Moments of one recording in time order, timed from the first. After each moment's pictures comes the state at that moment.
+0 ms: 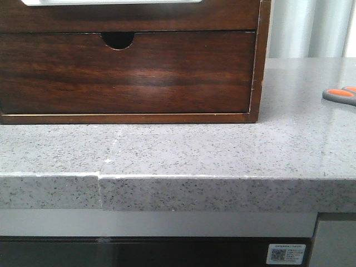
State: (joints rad) left arm -0.12 0.33 -0.19 0.37 -0.17 0.03; right arm 0.04 0.22 -0.15 0.13 0.21 0.03
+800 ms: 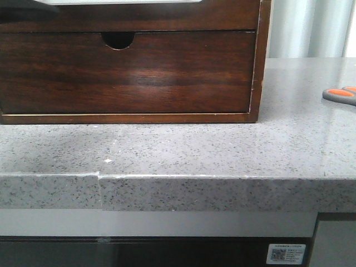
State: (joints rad) left arm -0.36 1.09 -0.66 1.24 -0.36 0.04; right arm 0.04 0.22 -0.15 0.13 0.21 0.03
